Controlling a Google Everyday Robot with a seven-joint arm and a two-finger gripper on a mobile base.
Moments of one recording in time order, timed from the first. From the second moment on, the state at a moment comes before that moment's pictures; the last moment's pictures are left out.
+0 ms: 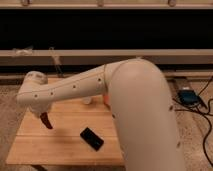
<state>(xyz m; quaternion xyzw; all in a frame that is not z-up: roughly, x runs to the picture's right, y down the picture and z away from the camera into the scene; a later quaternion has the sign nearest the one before) -0.306 0.104 0.717 -0.26 -0.01 0.49 0.83</state>
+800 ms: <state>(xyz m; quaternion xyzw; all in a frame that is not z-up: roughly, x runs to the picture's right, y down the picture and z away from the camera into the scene) -0.248 0.027 0.736 -0.28 -0.17 0.51 0.80</state>
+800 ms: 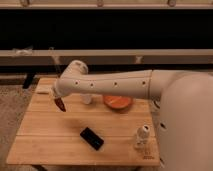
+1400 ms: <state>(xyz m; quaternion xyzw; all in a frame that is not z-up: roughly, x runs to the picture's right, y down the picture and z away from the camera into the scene) -0.232 0.014 0.751 -0.27 -0.16 0.52 0.79</state>
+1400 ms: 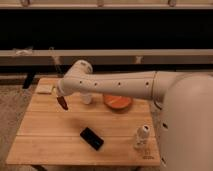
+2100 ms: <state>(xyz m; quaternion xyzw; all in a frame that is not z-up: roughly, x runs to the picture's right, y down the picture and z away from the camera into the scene) -0.195 -0.041 0.804 -0.26 -0.18 0.52 0.80</state>
